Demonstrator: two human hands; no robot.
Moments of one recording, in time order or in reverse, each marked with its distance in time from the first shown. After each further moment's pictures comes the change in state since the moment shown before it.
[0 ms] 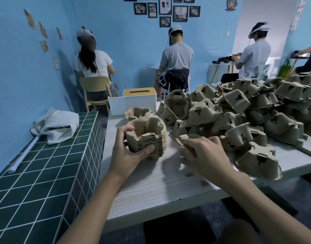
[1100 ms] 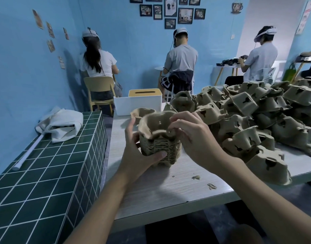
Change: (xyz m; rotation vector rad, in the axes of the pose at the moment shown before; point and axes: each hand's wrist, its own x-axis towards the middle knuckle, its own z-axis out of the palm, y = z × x) left_hand -0.005 0.000 0.002 -0.152 -0.133 -0.139; right_hand 0.043 -0.032 -0.010 0.368 0.268 -0.324
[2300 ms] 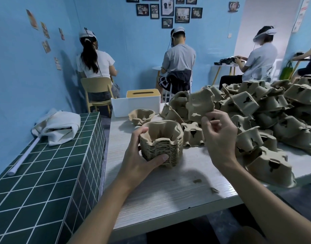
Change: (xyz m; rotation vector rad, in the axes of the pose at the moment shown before) left_hand 0.001 0.005 0.001 0.041 -0.061 0.004; right_hand -0.008 0.037 0.002 0.341 0.540 0.562
